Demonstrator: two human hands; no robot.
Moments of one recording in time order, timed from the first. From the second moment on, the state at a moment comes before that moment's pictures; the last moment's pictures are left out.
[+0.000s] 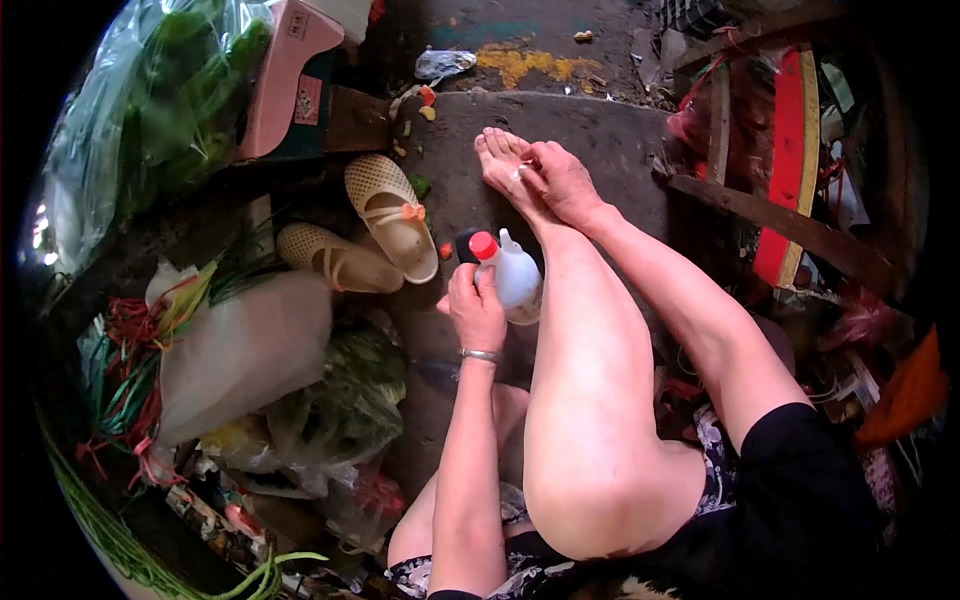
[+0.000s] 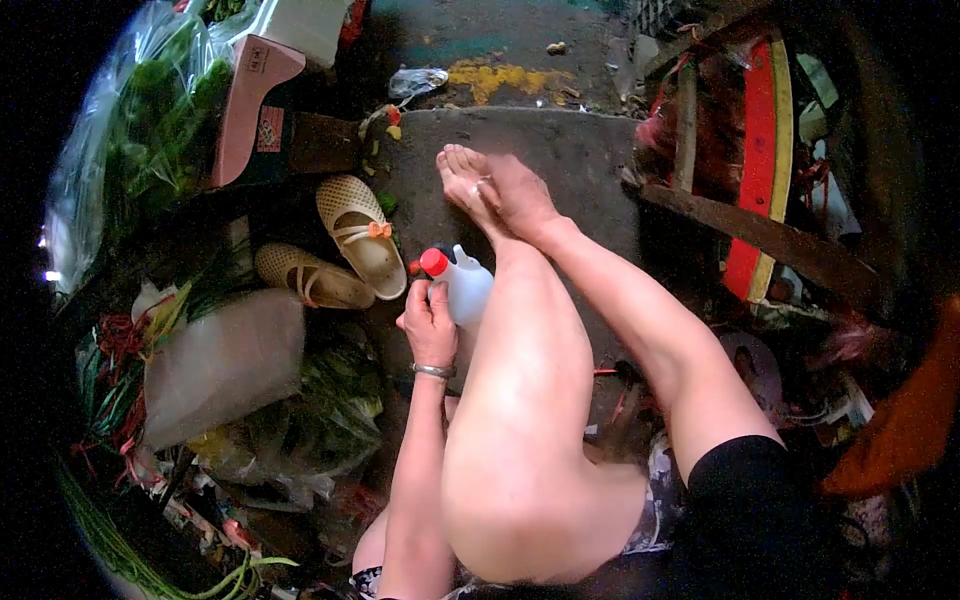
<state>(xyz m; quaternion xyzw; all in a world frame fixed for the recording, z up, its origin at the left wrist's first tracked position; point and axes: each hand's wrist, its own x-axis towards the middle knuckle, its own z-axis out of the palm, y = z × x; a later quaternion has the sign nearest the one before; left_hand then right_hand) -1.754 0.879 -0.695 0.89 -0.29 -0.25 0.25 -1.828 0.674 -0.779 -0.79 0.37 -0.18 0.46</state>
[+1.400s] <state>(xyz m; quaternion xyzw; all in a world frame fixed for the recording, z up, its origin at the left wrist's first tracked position) -1.764 0.875 -0.687 0.90 -0.31 -0.19 0.24 -1.794 0.660 -0.784 -0.79 0.39 -0.16 0.45</state>
